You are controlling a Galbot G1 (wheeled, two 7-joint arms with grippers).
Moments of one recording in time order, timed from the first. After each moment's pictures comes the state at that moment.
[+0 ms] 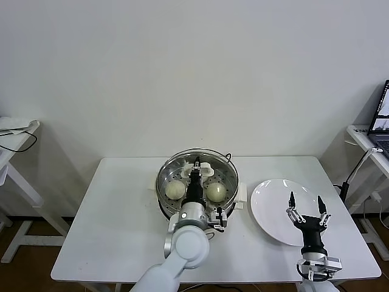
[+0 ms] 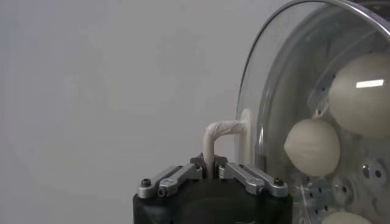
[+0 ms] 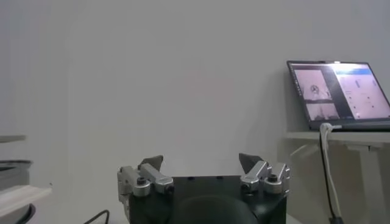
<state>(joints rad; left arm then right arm) 0.92 -1.46 0.18 -1.82 1.54 0.66 0.32 -1.46 1.35 0.70 1.76 0.32 0.36 0.06</state>
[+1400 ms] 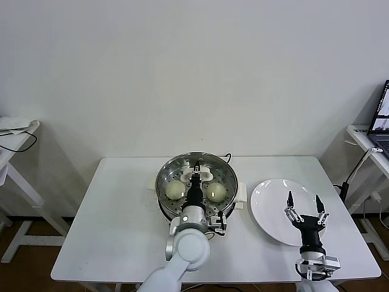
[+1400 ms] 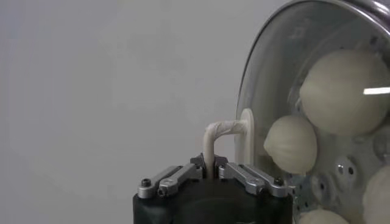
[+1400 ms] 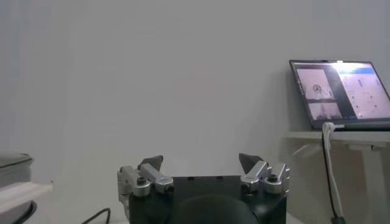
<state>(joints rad) 0.96 -1.49 0.15 -1.78 1.61 0.62 0.31 -1.45 1.35 0.69 1.76 0.31 0.36 0.05</state>
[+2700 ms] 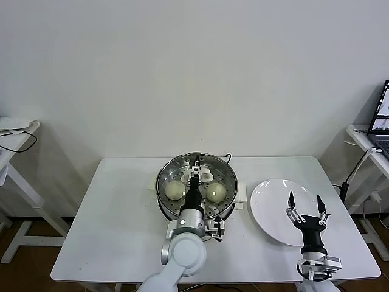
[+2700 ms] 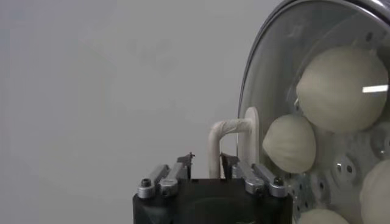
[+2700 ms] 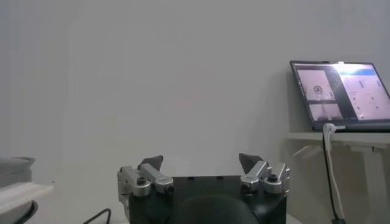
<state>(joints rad) 1.00 -1.47 0.14 -1.83 1.60 0.58 0.28 -1.46 1.34 0.69 1.75 0.32 0.37 0.05</state>
